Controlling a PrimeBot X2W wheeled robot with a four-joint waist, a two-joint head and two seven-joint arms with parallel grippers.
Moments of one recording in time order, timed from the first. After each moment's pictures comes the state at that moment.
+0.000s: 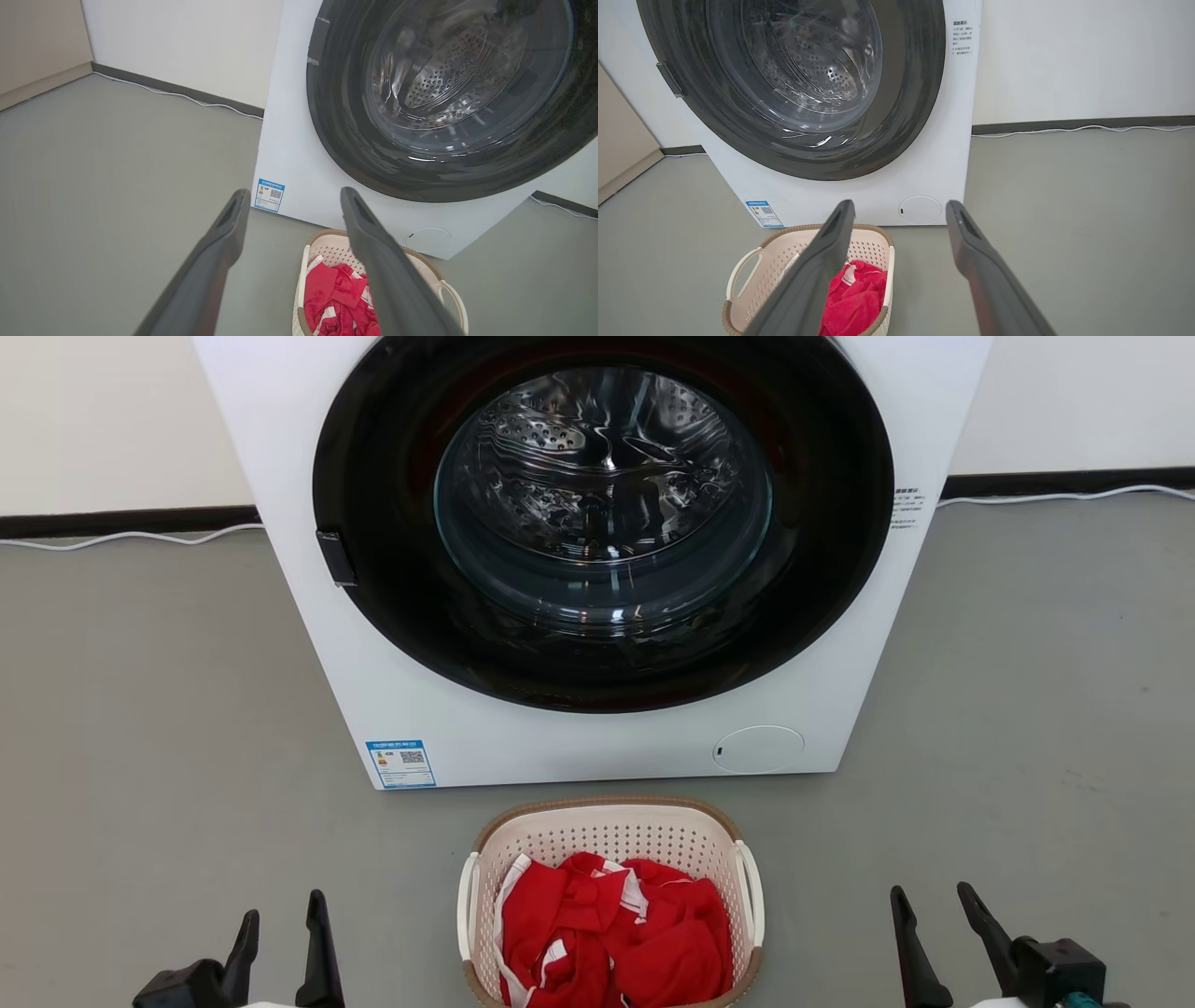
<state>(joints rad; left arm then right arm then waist) 0.00 0.03 -0.01 0.30 -0.39 -0.06 -0.18 0.00 -0.03 0.02 0.31 0.17 0.13 -0.17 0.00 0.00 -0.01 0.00</state>
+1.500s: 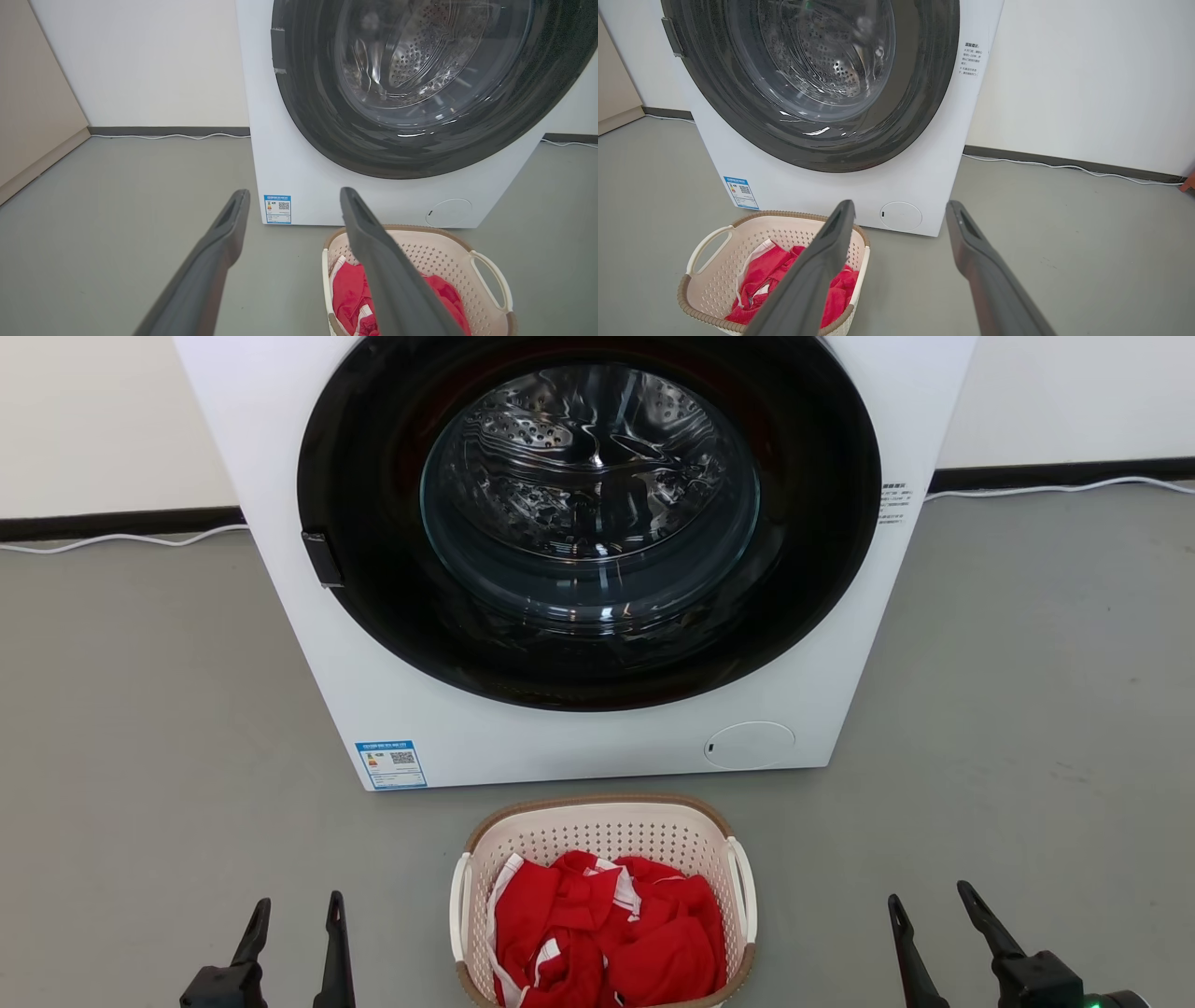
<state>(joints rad) 0.00 0.04 -0.02 0.31 -0.14 -0.05 -0.25 0.01 -0.04 0.00 0.33 -0.04 0.13 -0.25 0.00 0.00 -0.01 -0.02</state>
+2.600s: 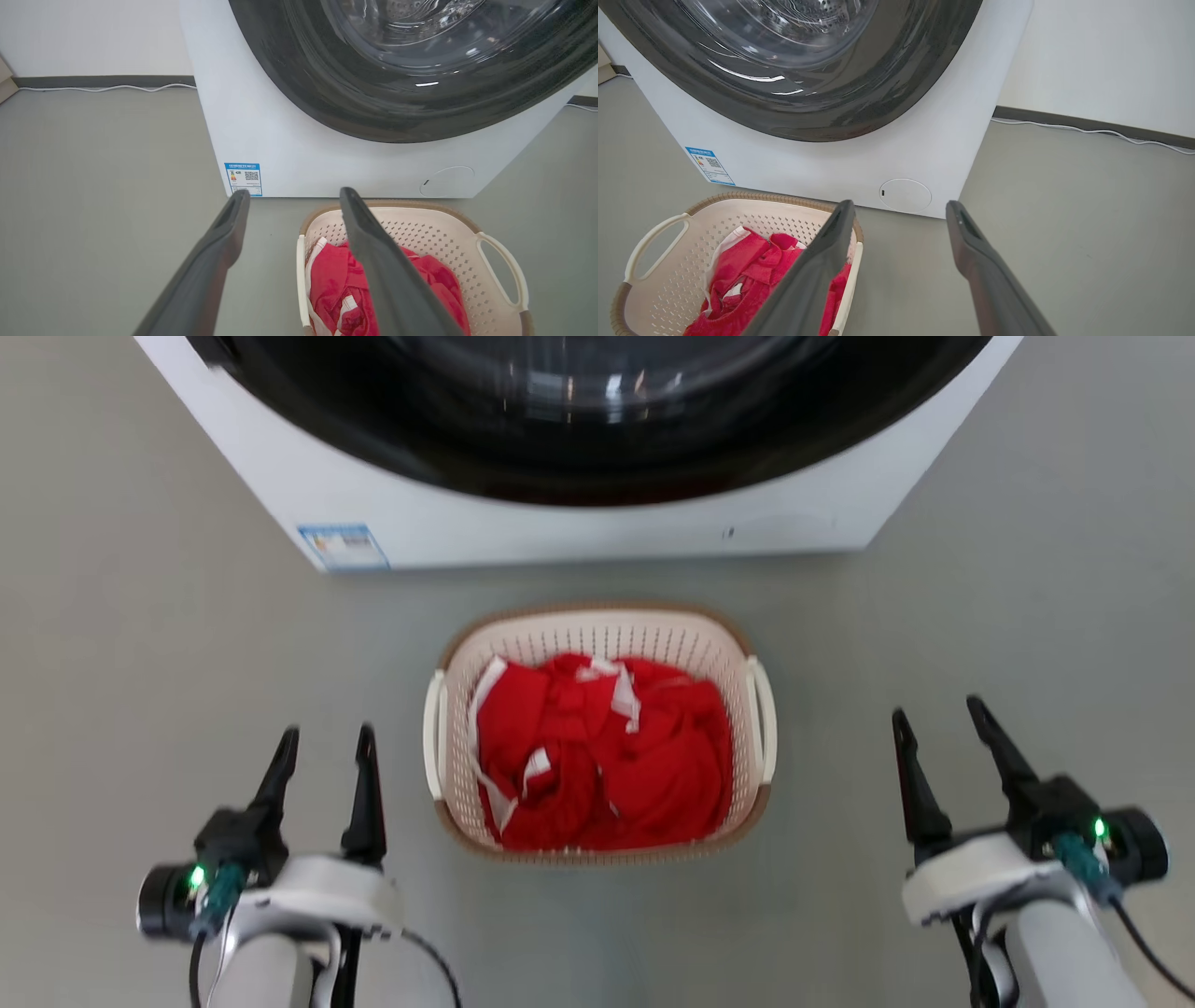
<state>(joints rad) -0.24 0.04 -0.09 0.32 -0.18 -0.05 -0.25 -0.29 -0.04 -0.01 0.39 -0.03 0.13 -0.25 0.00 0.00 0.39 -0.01</state>
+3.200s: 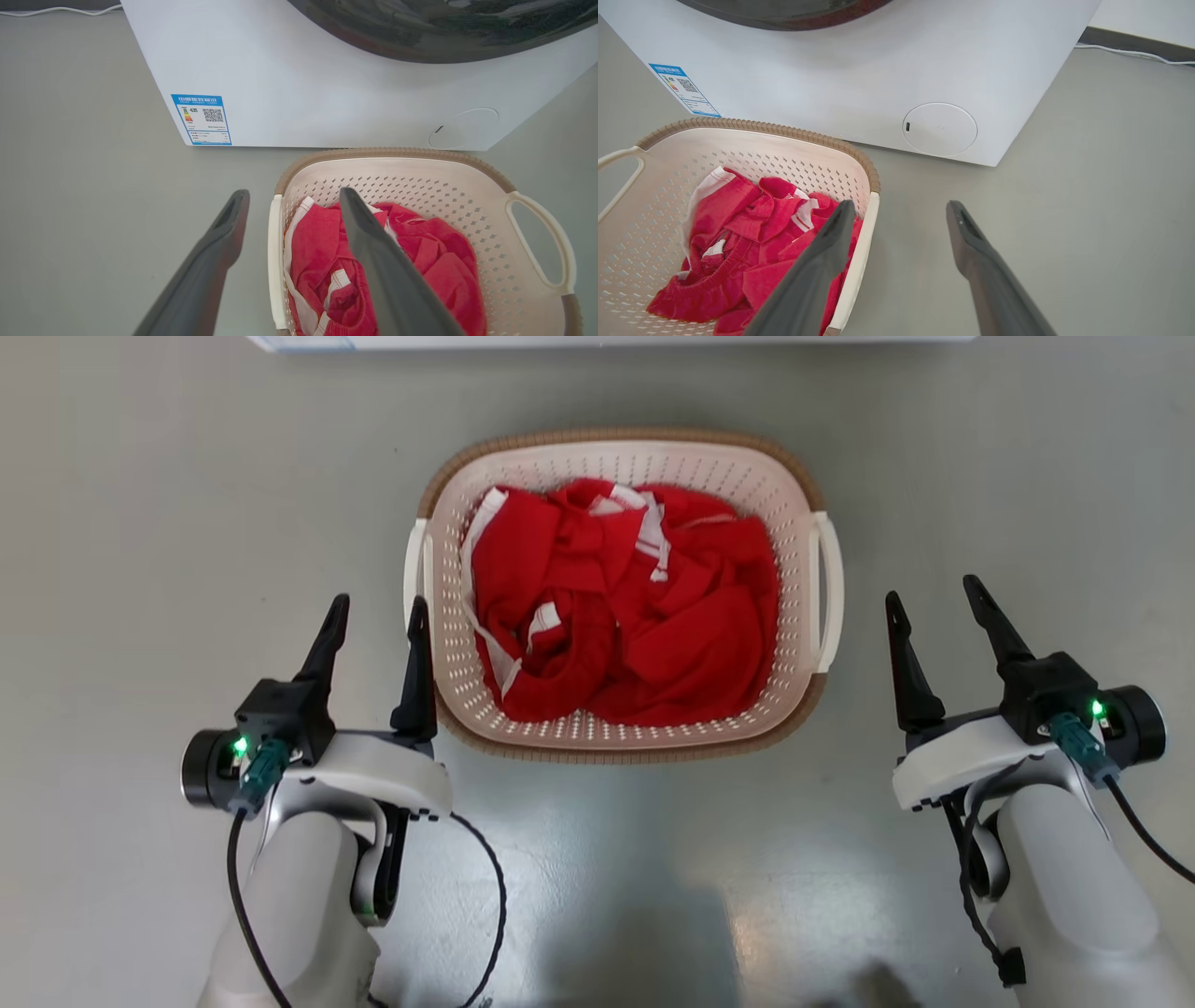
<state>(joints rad) -0.48 0.03 -0.23 0.39 -0.26 -0.02 -0.26 -0.53 -0.05 0.02 0.52 -0.03 0.13 -0.25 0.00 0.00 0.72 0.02</state>
